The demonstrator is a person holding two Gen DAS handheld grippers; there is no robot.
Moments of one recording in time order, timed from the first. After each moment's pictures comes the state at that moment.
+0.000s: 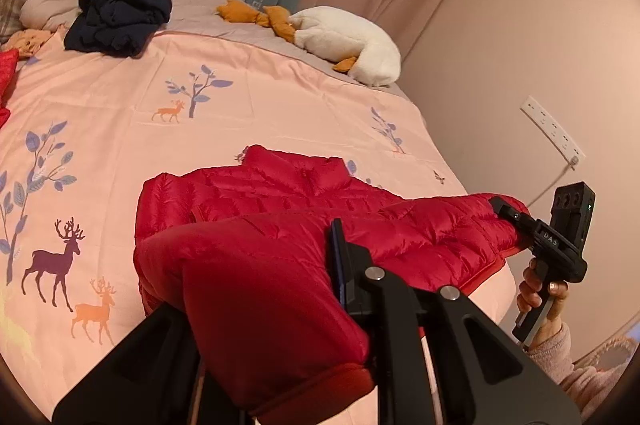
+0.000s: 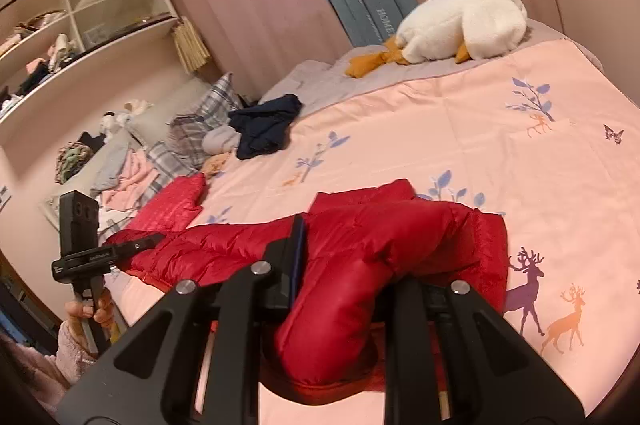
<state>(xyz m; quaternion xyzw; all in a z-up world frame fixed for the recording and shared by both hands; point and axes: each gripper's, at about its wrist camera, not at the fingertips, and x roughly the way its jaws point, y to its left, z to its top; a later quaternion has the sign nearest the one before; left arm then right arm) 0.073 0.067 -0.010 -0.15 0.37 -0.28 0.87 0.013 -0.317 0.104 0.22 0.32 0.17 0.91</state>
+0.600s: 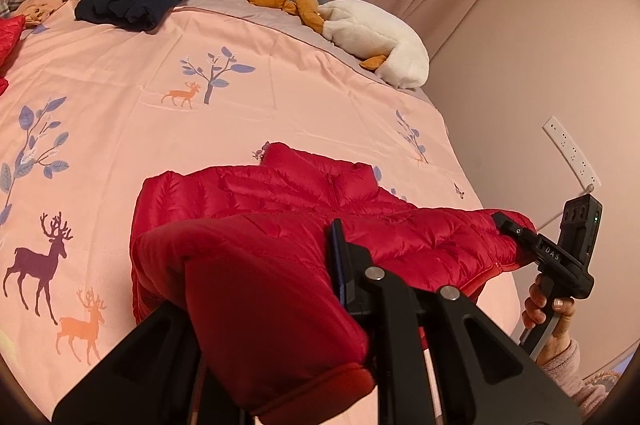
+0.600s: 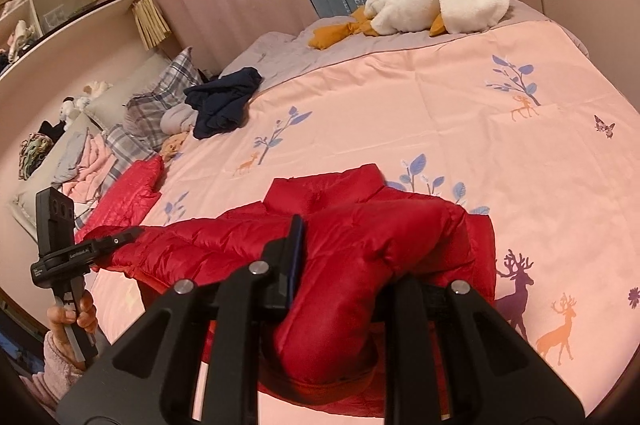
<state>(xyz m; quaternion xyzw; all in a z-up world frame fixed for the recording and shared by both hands) 0.117 0.063 -0.035 -0.18 0.40 -0.26 0.86 0.059 -0.307 0.085 0.19 0.38 0.11 0.90</state>
